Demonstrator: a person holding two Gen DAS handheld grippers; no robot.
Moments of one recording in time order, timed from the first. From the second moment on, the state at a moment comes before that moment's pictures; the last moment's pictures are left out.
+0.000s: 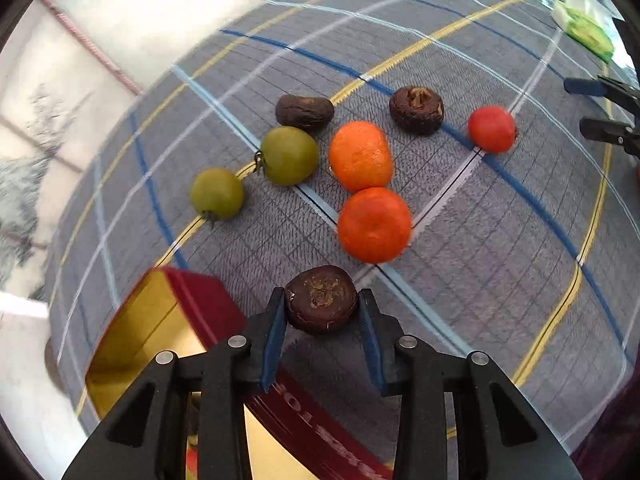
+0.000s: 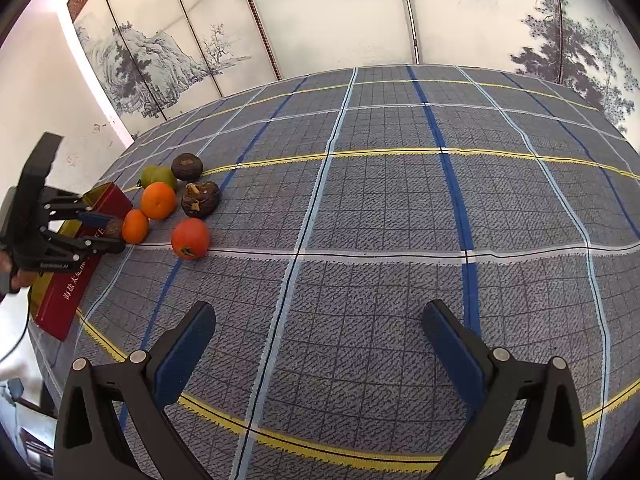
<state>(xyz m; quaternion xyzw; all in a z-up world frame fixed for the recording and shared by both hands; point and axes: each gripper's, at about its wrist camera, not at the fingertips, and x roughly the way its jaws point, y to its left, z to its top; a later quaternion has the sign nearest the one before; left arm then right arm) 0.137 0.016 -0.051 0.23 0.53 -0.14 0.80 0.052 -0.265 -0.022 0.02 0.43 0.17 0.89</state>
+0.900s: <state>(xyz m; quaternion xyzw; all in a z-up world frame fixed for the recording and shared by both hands) -0.065 0.060 0.037 -0.01 0.42 0.05 0.91 0.093 -0.132 -0.028 -0.13 0.43 0.26 0.86</state>
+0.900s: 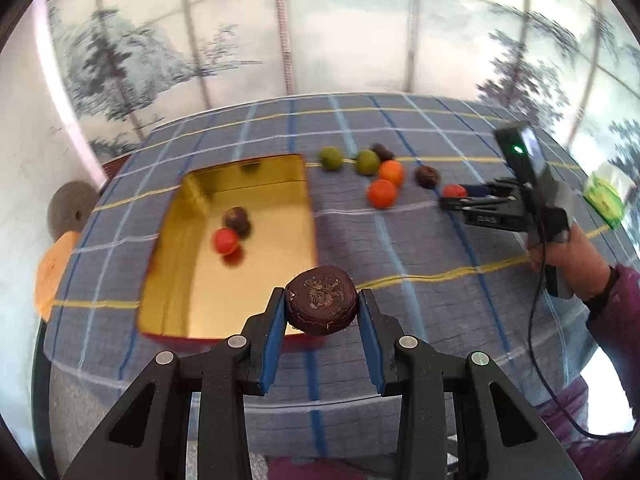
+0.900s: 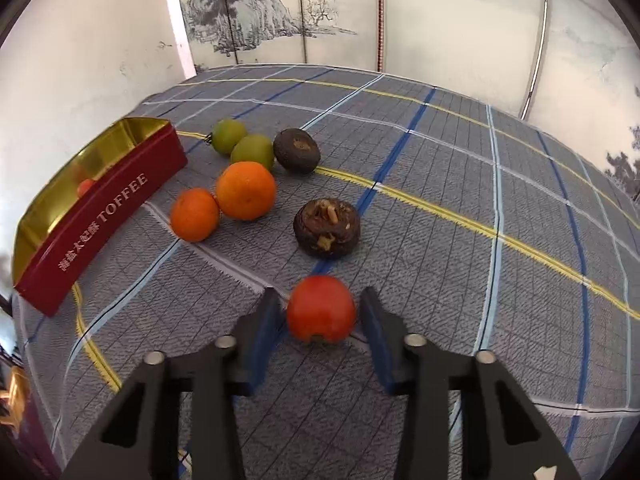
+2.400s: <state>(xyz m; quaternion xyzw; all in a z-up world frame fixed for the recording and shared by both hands) -0.014 0.147 -0.028 -0.02 0.41 0.20 0.89 0.067 -0.159 -0.024 -0.09 0.43 0.26 0.86</state>
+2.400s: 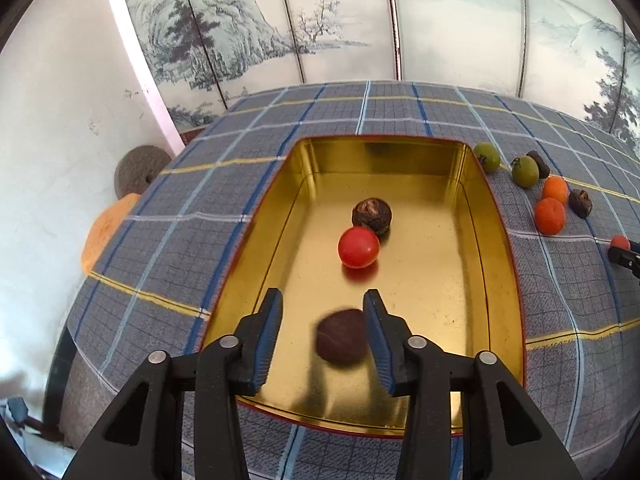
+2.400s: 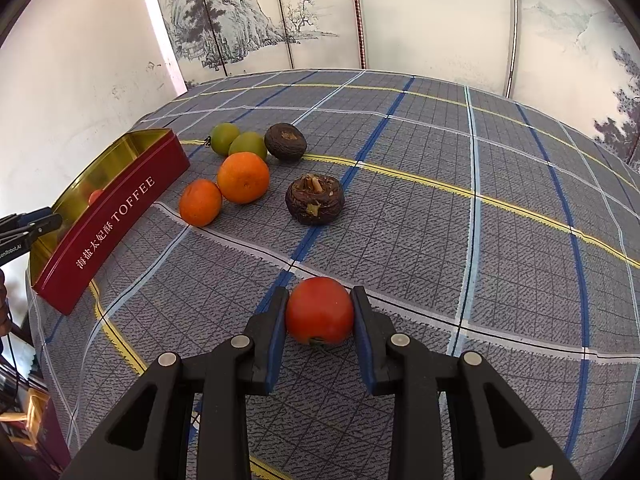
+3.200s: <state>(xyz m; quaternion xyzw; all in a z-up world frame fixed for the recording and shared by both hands) -0.057 0.145 0.001 -0.10 0.35 0.20 0.91 0.039 -0.144 -0.003 -0.07 0.41 0.28 0.86</state>
